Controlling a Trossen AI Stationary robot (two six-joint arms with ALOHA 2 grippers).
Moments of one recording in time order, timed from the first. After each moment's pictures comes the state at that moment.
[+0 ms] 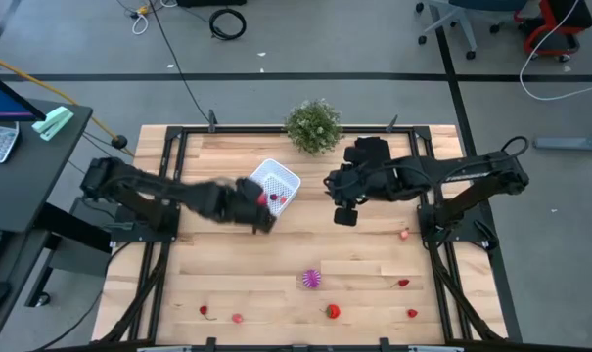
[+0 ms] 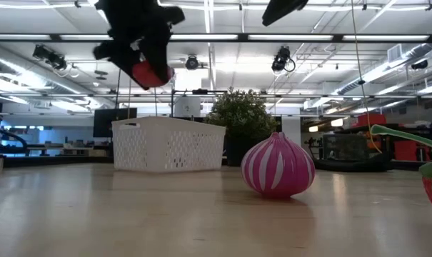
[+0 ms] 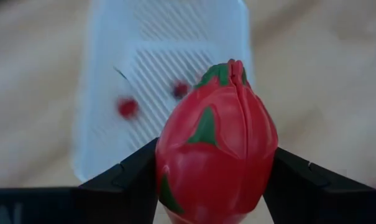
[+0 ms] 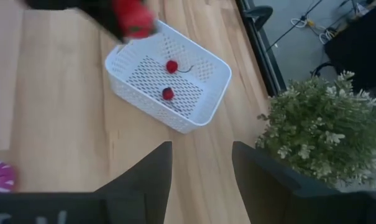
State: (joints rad) left arm -0.15 1.50 1.20 -0.88 -0.49 -1.01; right arm 0.13 1.45 1.48 -0.89 0.43 0.08
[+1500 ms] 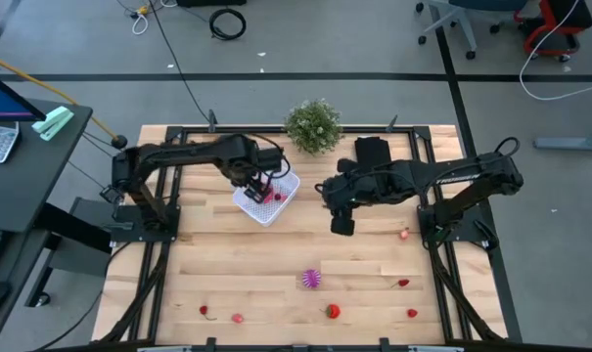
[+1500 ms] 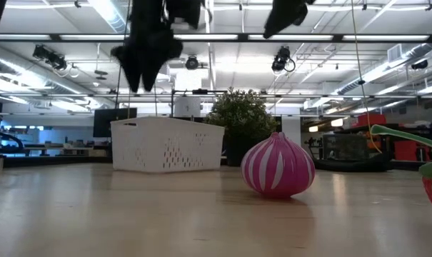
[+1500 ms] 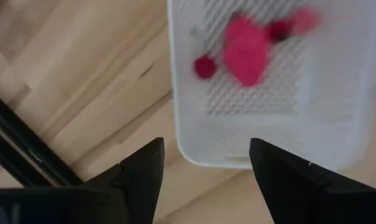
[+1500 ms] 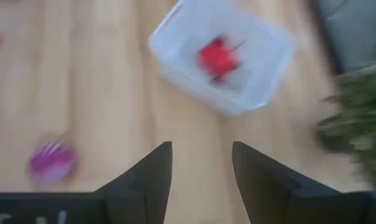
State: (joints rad) left arm 0.19 1.71 1.56 -1.39 -0.16 -0.66; right arm 0.12 1.50 1.44 -0.89 0.21 0.16
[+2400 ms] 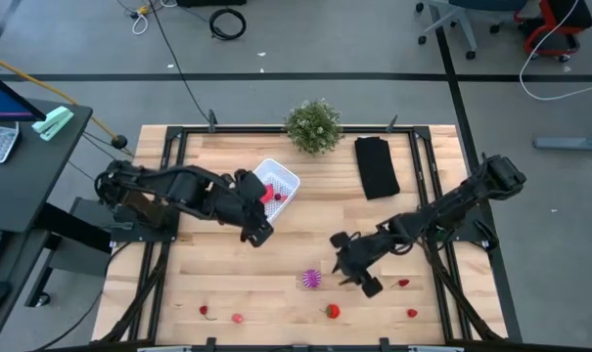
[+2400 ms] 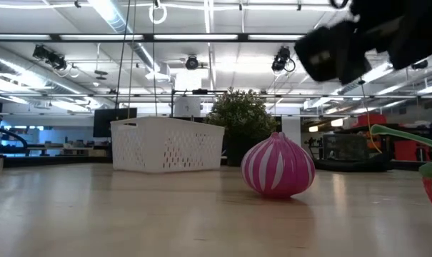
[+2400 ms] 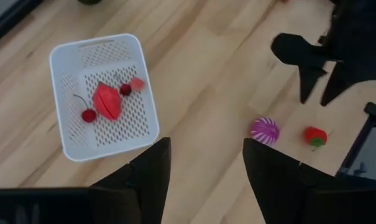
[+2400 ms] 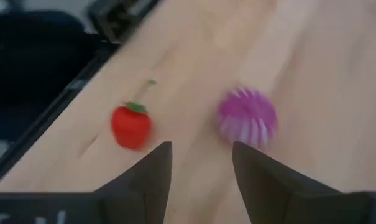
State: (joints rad) left arm -0.31 1.68 2.03 -1.45 -0.38 -0.94; right arm 0.43 1.50 0.80 -0.05 -0.14 -0.04
